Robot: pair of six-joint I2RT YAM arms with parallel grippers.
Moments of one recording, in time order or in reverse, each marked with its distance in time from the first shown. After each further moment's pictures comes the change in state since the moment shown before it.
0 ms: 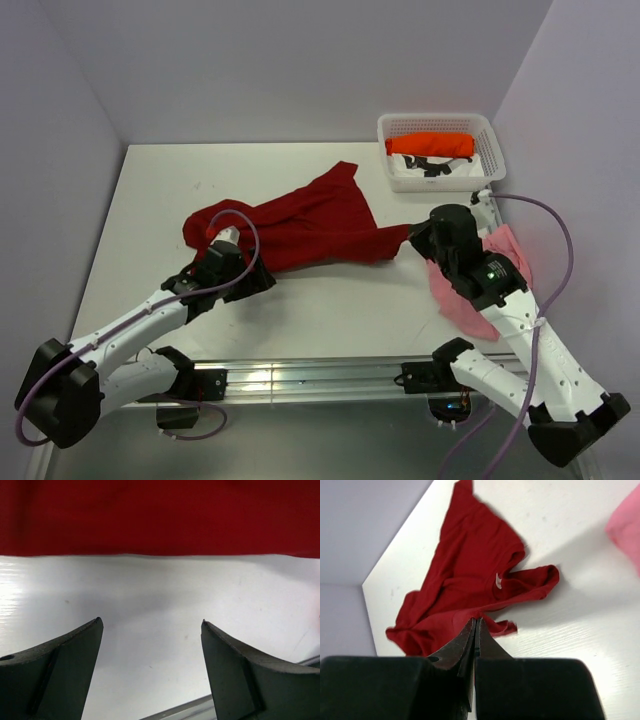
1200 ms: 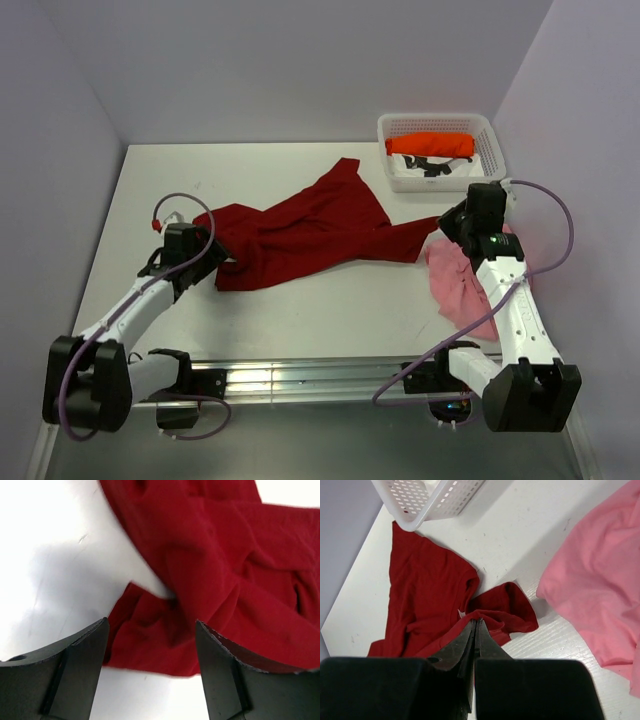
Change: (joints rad) left arm 0.461 0.047 -0.022 0.082 -0.018 0.026; right arm -0.590 0.202 -0.085 0.217 -0.364 -0.287
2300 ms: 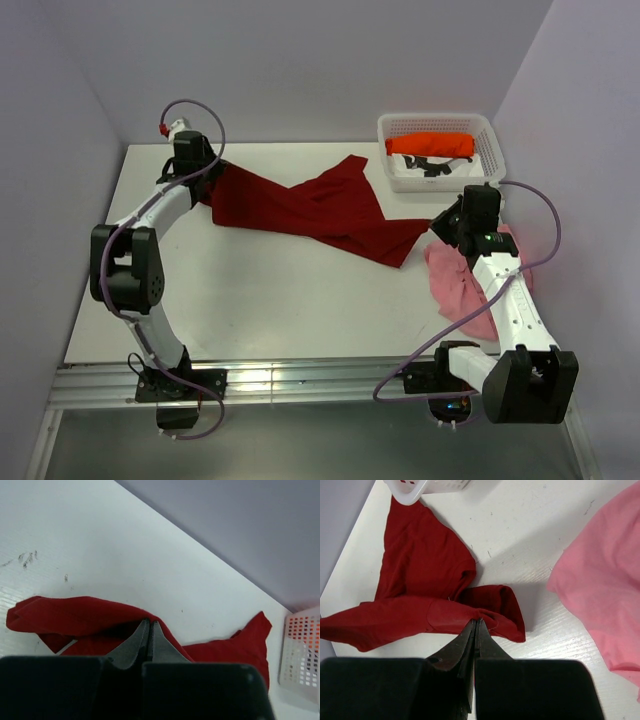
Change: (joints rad) left arm 0.038 0.733 0.829 0.226 -0.042 0.100; right arm -0.002 0.046 -0.043 0.060 -0.111 -0.037
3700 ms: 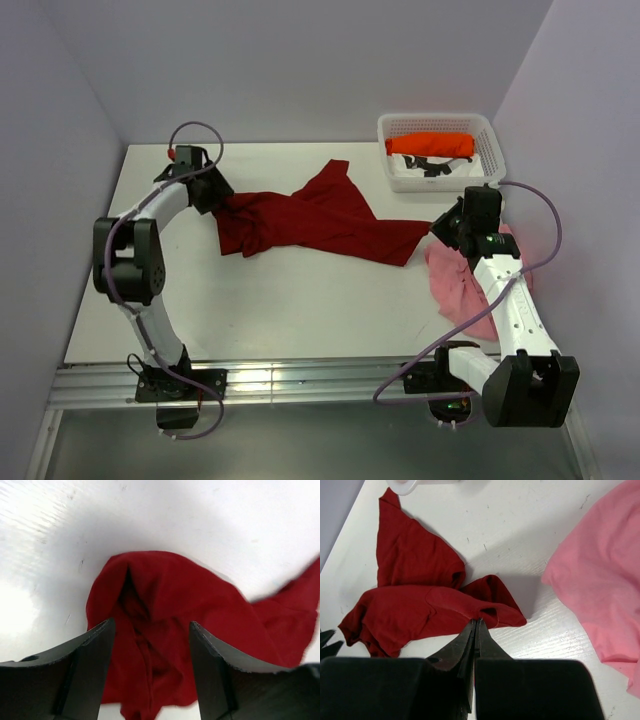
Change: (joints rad) left arm 0.047 0.088 0.029 -0.352 0.151 0.030; right arm 0.000 -0.018 0.009 -0.050 -0.007 -0.027
